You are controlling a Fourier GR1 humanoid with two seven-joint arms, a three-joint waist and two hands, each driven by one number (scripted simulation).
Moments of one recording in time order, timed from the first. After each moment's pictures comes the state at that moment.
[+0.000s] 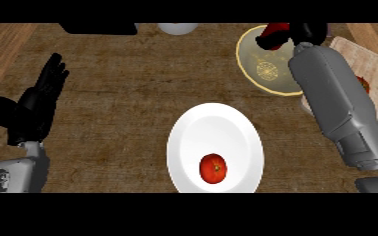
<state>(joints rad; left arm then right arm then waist) -0.18 0.24 0.15 -1.56 -0.04 0.02 0.16 -1.01 -0.29 -0.02 -0.63 0.86 -0.31 0.36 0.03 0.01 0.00</state>
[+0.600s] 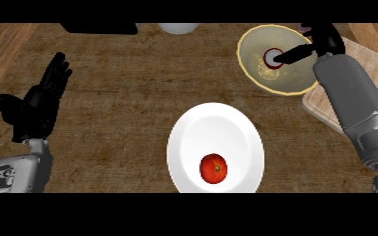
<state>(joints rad) -0.20 0.23 0.15 -1.53 -0.05 0.02 0.14 -1.01 -0.36 -0.21 -0.39 0.68 -0.21 0.09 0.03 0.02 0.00</state>
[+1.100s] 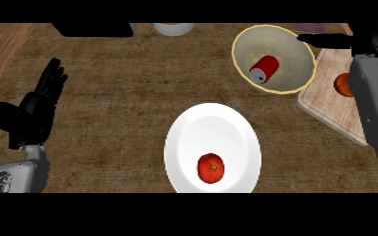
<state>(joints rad) -0.16 0.23 0.16 -1.53 -0.05 0.03 0.11 -0.95 -0.41 -0.54 -0.48 0.32 -0.16 -0.15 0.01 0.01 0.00</state>
